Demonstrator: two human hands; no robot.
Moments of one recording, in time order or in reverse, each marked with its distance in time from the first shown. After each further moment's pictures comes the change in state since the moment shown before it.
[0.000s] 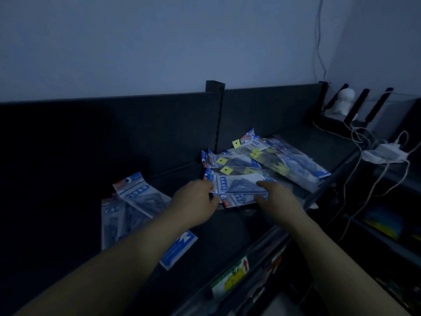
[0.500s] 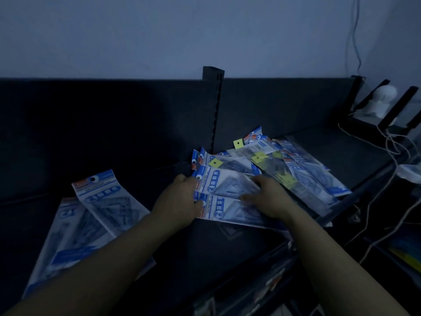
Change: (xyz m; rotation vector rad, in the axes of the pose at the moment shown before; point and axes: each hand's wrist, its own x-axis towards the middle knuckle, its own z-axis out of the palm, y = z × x) left_hand 0.058 0.003 0.042 -0.041 0.061 -0.203; right_hand 0.106 0.049 0.007 0.255 -0.163 -0.105
